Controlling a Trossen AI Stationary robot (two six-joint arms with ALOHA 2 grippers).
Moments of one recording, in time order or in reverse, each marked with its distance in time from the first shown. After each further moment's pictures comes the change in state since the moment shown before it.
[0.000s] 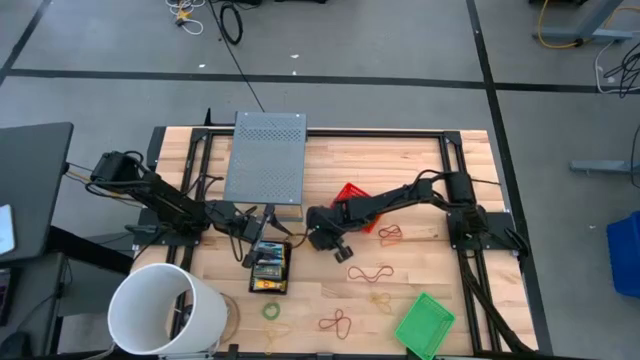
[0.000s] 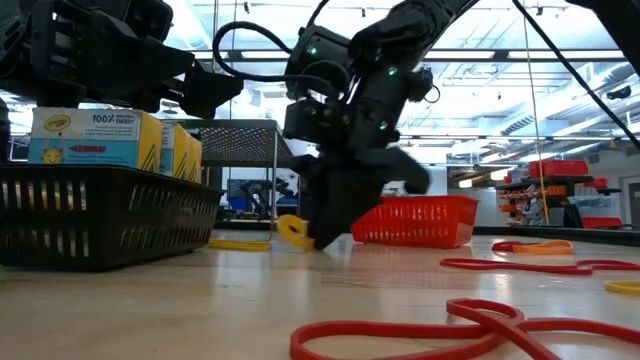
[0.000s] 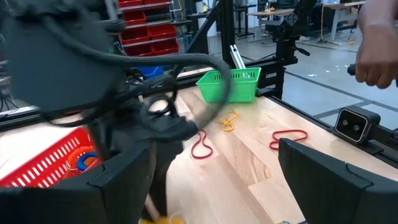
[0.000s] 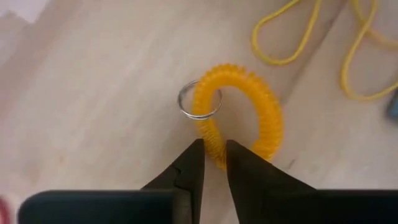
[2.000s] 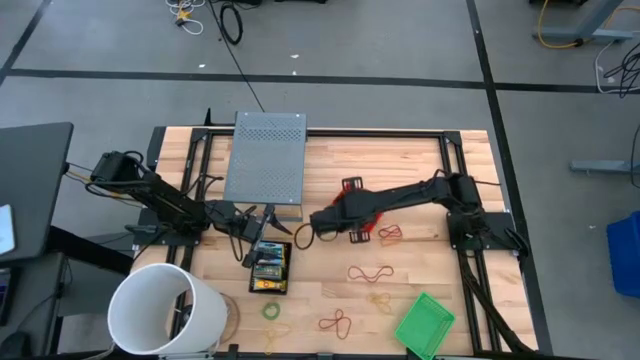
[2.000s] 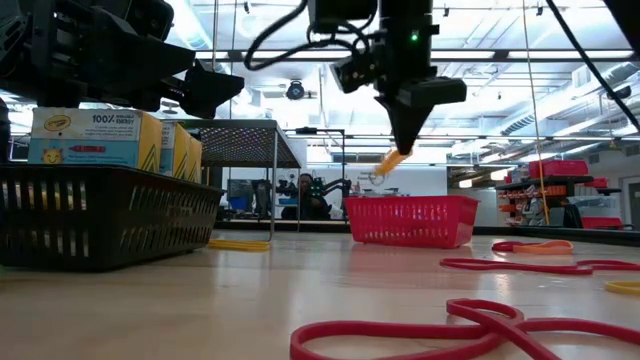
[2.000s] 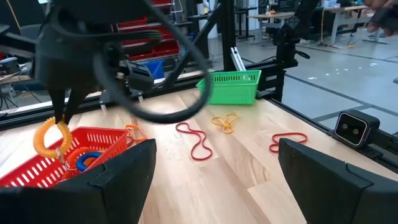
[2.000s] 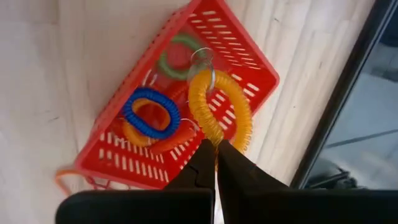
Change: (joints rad) left arm -0.002 0.000 0.000 0.006 0.000 -0.015; right arm 0.054 -0.037 0.406 -0.982 0.605 0.557
